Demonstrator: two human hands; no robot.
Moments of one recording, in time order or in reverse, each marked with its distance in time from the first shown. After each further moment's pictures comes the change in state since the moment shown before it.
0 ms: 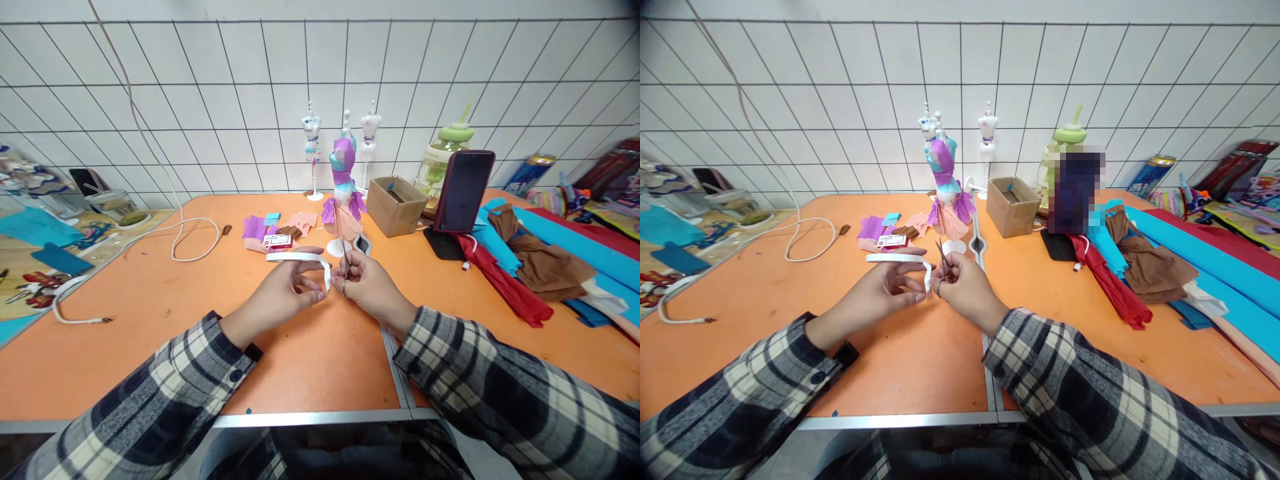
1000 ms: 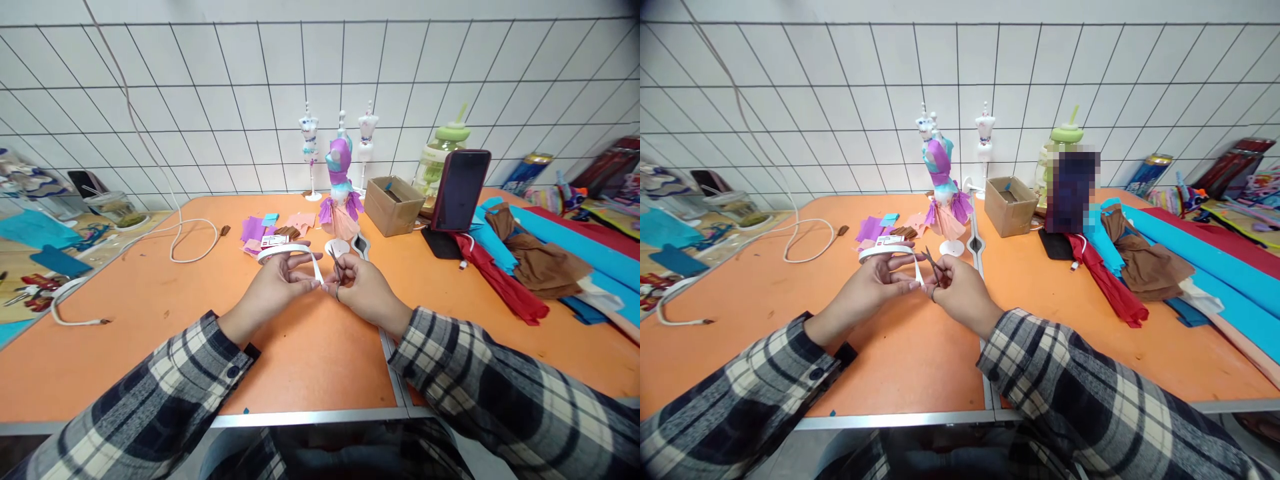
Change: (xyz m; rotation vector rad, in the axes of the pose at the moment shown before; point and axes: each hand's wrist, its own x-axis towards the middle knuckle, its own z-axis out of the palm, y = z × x) left_hand 0.007 0.003 -0.004 -0.222 0.087 -0.049; right_hand -0.002 0.004 -0.001 -0.211 -0.022 -0.051
